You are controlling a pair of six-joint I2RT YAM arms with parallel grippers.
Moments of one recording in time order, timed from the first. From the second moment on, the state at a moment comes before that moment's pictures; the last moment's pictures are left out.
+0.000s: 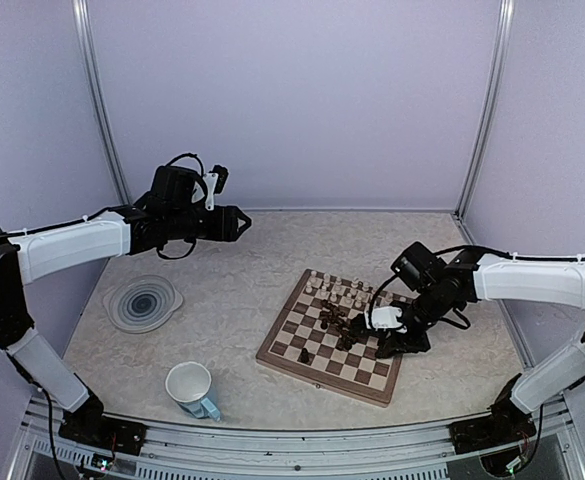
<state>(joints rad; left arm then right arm) -0.56 1.58 1.20 -0.11 0.09 -0.24 0.71 1.42 0.87 -0.70 -0.31 -0.86</state>
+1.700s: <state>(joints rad) -0.56 1.59 1.22 -0.15 0.11 -0.23 0.81 1.55 1.07 -0.70 -0.51 -0.82</state>
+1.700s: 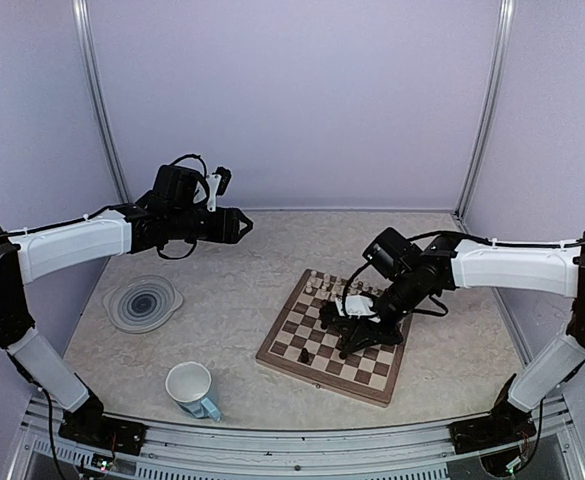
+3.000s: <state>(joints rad) -0.56 1.59 1.24 -0.15 0.12 -0.23 0.89 1.66 1.06 -0.61 -0.45 -0.84</state>
